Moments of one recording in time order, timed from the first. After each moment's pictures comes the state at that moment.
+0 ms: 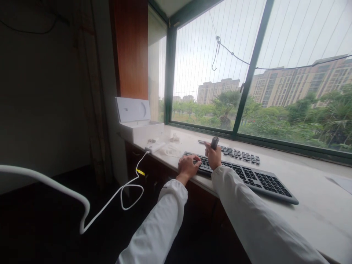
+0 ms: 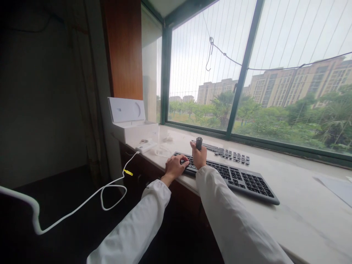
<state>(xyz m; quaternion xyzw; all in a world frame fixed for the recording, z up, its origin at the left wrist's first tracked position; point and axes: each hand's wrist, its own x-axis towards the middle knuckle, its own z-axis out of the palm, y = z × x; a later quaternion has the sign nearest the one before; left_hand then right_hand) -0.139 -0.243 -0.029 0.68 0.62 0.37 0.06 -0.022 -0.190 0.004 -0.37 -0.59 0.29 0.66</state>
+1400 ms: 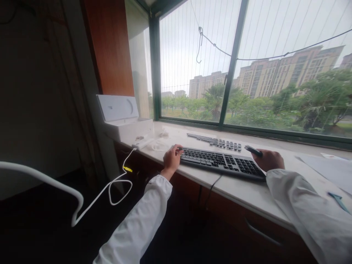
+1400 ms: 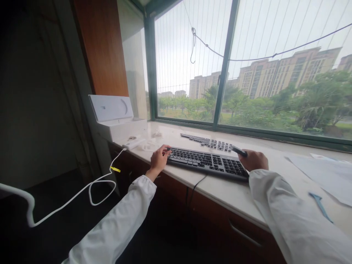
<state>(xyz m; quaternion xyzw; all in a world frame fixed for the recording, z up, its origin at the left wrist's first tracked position) -0.139 -0.244 -0.038 0.66 0.60 0.46 0.02 0.260 -0.225 -0.016 -0.75 -0.60 -0.18 0.21</state>
